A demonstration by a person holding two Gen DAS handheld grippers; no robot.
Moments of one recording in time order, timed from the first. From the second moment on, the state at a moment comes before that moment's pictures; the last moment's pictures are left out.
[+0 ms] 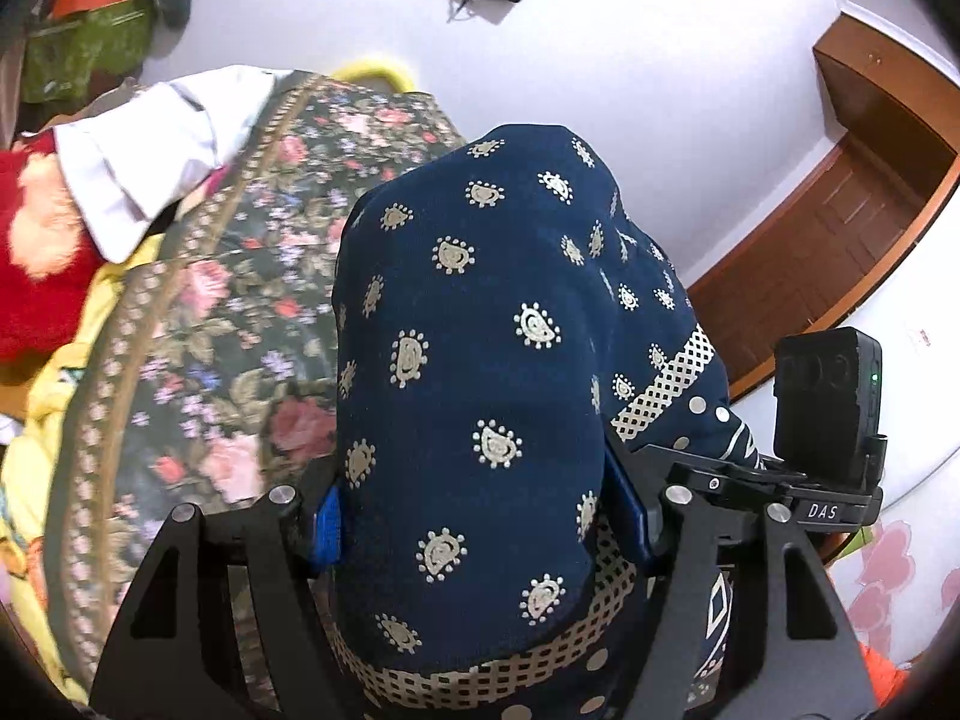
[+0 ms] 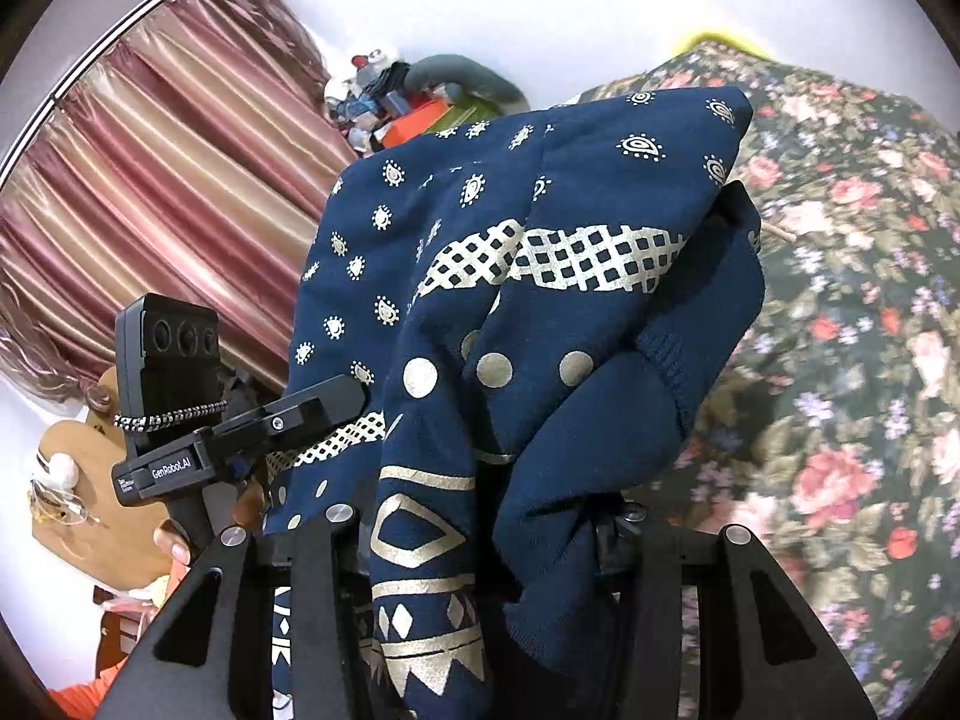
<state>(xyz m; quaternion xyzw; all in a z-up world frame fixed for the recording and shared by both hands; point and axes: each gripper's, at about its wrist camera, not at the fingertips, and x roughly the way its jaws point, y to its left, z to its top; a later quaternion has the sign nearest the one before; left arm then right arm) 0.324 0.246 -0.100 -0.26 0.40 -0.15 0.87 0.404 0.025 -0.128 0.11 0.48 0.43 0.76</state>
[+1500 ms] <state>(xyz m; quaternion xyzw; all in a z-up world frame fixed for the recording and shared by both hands) 0.251 0.201 -0.212 -0.03 0.49 -0.04 0.87 0.320 0.081 -0.245 -0.17 0.50 0.34 0.78</state>
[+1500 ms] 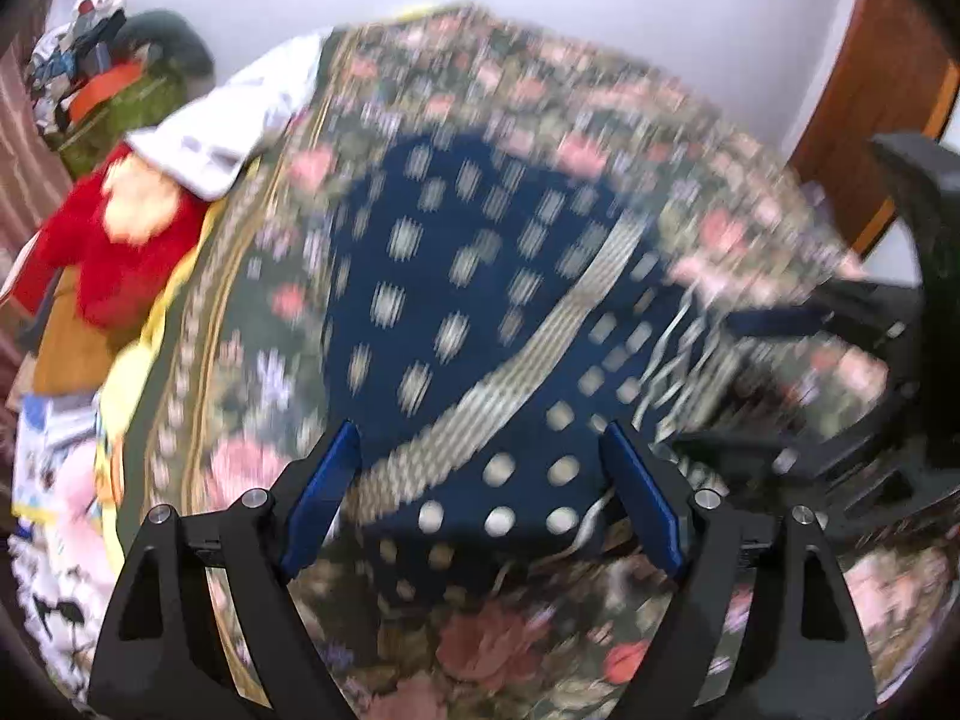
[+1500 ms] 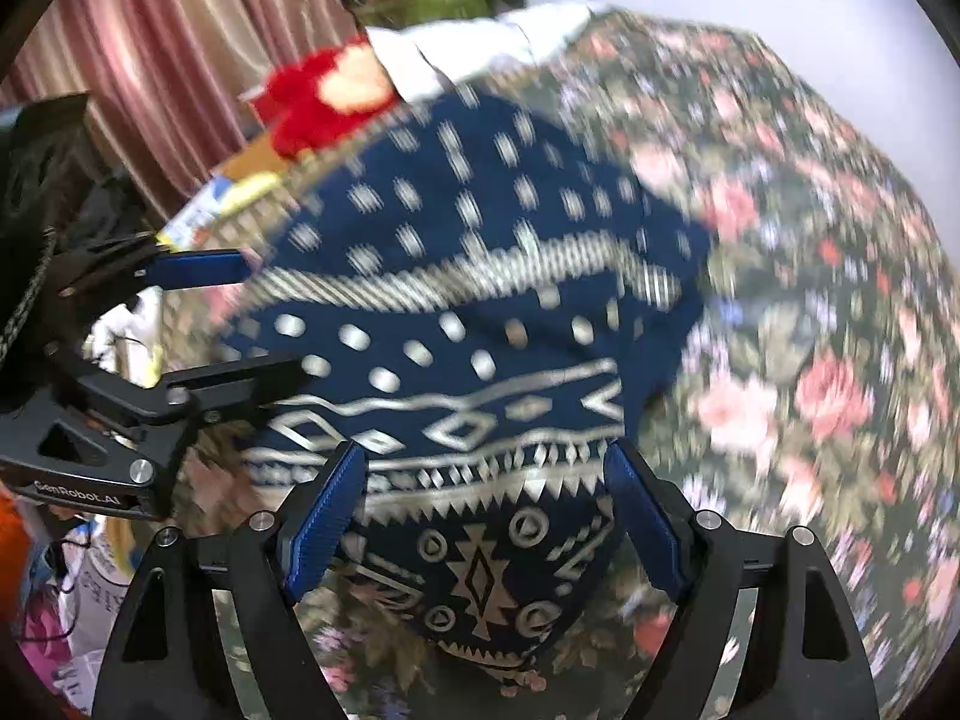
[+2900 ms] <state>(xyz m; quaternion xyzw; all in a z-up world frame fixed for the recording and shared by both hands) 0.014 0.137 0.037 -0.04 0.10 0.08 0.99 0.085 -0.032 0.023 0.02 0.12 0.30 0.95</state>
